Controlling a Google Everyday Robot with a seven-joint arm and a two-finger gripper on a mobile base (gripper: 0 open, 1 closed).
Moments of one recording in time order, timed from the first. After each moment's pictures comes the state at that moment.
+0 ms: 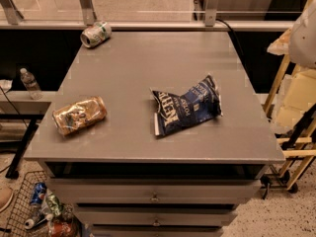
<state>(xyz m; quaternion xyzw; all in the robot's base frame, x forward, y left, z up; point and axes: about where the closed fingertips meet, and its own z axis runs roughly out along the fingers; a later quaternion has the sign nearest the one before) 0.438 -0.217 0.977 -0.60 0.78 -0.03 0.16</state>
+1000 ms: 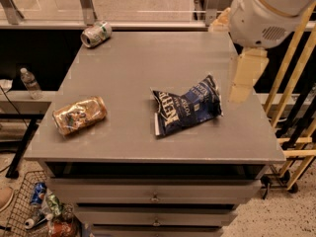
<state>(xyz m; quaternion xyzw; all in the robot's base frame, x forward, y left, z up) 0.487 -0.134 0.989 -0.71 0.67 -0.04 0.20</state>
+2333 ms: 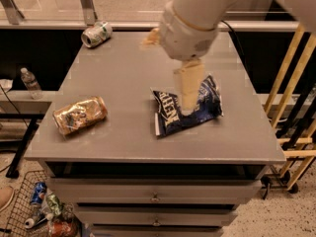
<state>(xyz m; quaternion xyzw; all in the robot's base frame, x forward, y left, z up) 0.498 -0.021 0.954 -0.85 0.49 -0.01 0.18</state>
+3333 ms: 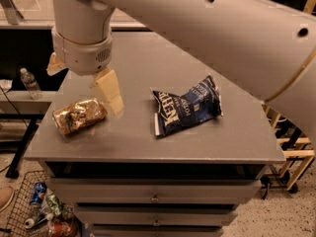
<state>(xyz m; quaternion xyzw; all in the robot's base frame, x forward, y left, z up) 0.483 0.149 0.925 -0.95 0.27 0.00 0.14</state>
